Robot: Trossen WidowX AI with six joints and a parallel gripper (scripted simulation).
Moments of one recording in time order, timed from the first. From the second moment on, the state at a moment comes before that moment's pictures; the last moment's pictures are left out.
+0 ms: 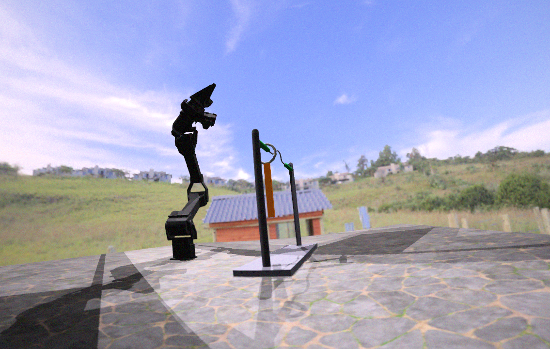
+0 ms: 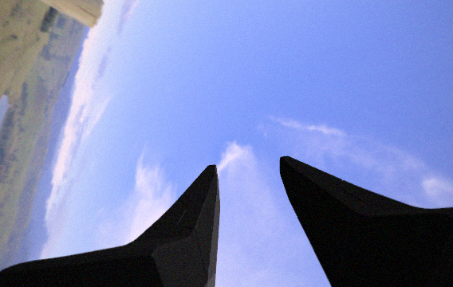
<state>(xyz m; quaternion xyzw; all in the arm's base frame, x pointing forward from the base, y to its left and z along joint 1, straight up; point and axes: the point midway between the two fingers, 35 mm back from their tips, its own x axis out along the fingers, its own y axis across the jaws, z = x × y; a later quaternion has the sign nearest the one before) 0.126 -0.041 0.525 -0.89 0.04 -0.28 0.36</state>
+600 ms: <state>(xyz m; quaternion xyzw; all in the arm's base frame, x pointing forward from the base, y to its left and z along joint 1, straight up) 0.183 -0.157 0.324 -0.57 0.04 -0.14 0.81</state>
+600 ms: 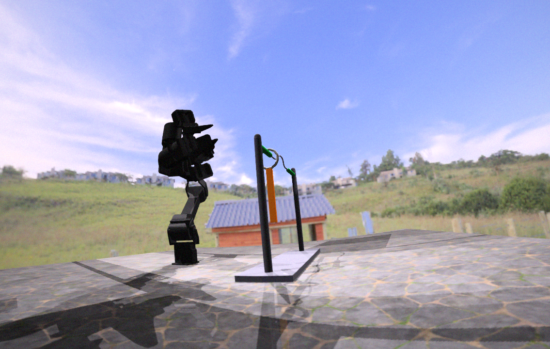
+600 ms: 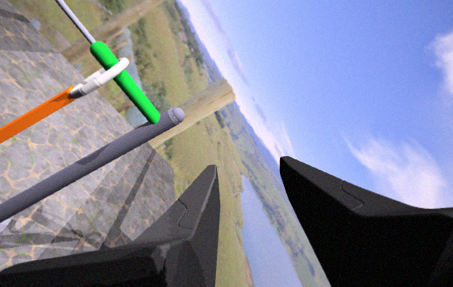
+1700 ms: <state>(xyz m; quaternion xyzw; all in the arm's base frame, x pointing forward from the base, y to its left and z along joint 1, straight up) 0.219 -0.114 0.116 0.00 0.10 -0.03 0.99</state>
